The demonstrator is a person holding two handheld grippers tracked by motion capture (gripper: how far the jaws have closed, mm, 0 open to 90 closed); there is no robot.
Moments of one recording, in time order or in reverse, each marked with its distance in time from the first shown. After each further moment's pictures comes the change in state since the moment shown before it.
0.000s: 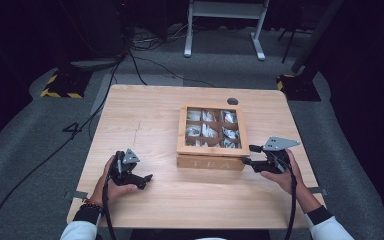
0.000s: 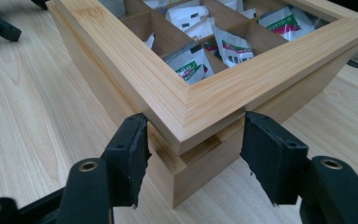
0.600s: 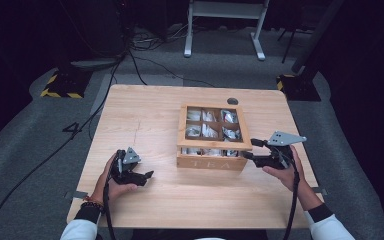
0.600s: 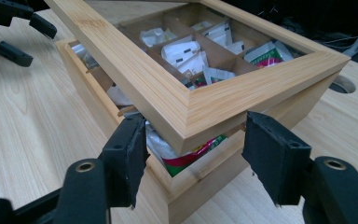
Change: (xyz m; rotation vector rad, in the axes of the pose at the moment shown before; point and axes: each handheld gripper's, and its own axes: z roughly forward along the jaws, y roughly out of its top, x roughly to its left) left arm -0.004 0.013 -0.009 -0.050 -0.023 0.043; right arm -0.004 0.016 -0.011 -0.073 -0.009 0.018
